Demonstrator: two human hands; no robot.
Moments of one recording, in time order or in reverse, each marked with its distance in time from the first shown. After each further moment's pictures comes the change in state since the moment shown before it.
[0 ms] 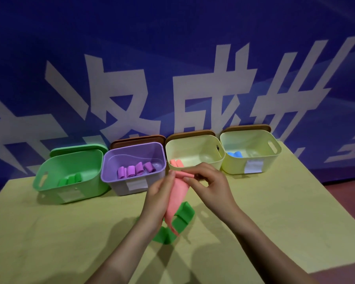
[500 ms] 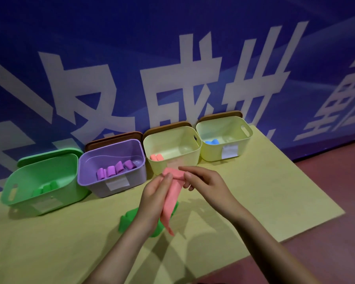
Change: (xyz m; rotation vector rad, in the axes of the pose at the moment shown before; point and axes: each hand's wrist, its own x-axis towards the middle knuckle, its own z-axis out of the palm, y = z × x) left_hand -0.017 -0.018 0.024 0.083 -0.181 0.044; right_hand -0.039 -0.012 -0.041 0.203 -0.073 0.343
